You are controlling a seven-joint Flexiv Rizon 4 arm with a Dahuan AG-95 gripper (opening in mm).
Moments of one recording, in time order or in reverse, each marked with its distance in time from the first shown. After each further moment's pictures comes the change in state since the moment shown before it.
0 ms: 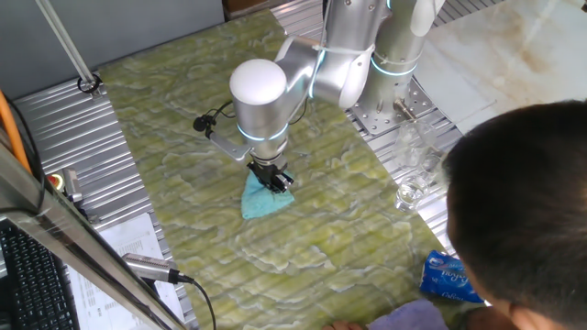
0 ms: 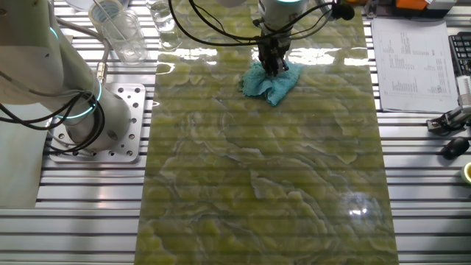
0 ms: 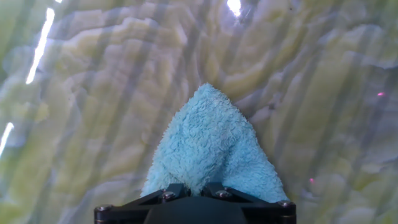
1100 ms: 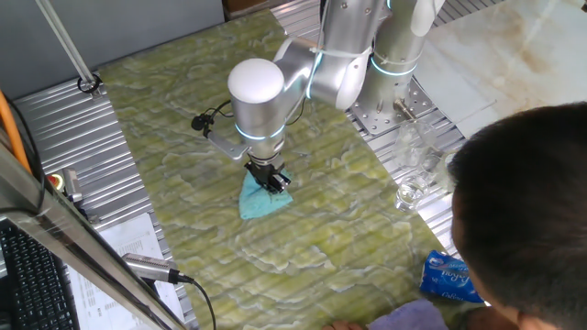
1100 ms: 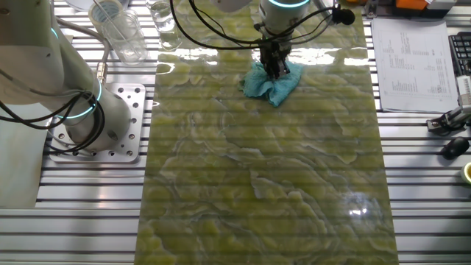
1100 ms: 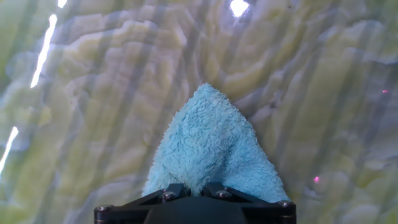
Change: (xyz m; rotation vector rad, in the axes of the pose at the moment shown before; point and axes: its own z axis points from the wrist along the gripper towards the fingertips) arm -0.009 -0.012 0.009 0.013 -0.018 -0.019
